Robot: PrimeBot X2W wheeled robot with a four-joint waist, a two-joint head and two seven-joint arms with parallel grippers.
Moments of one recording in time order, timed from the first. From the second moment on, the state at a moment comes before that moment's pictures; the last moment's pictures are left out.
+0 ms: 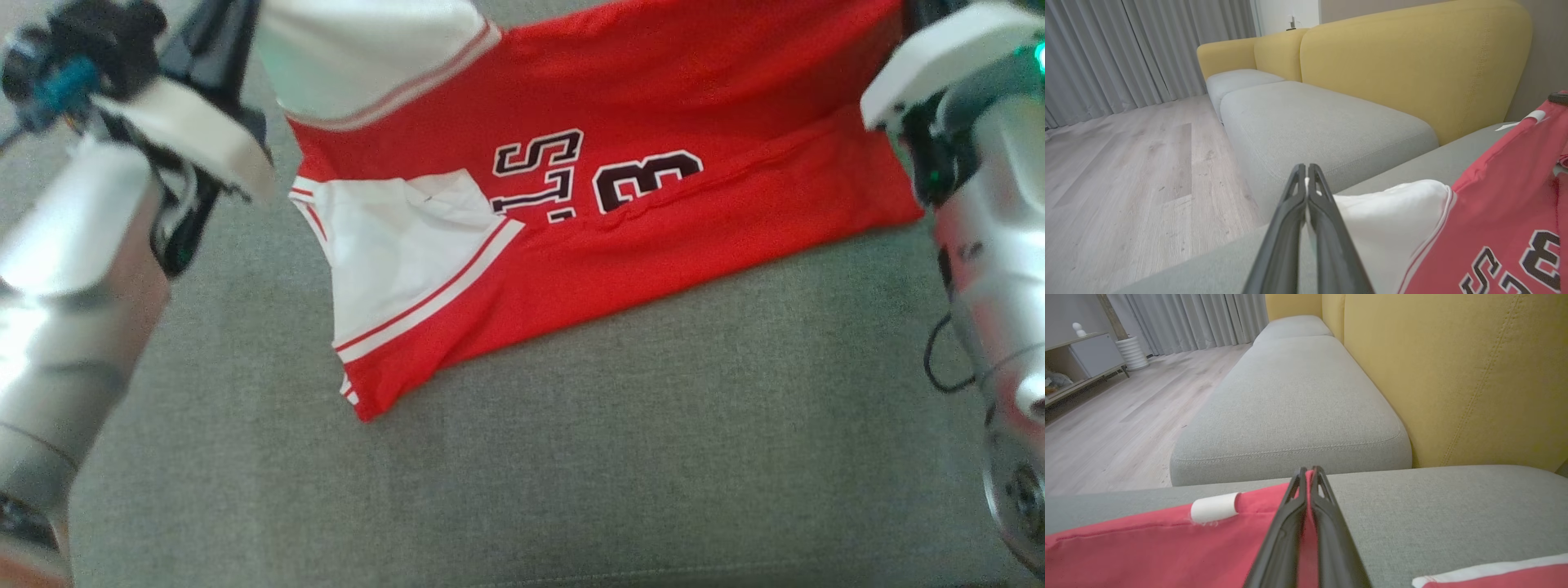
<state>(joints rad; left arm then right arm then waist) -1.09 0.43 -0.88 0.76 -0.73 -0.12 -0.24 -1.10 -0.19 0.09 1.15 0.22 0.13 -0.14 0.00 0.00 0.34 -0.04</state>
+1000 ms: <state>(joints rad) -0.65 0.63 -1.07 0.31 -0.92 -0.10 0.07 -0.79 -0.43 0.60 1.02 0.54 0.13 0.13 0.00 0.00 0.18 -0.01</state>
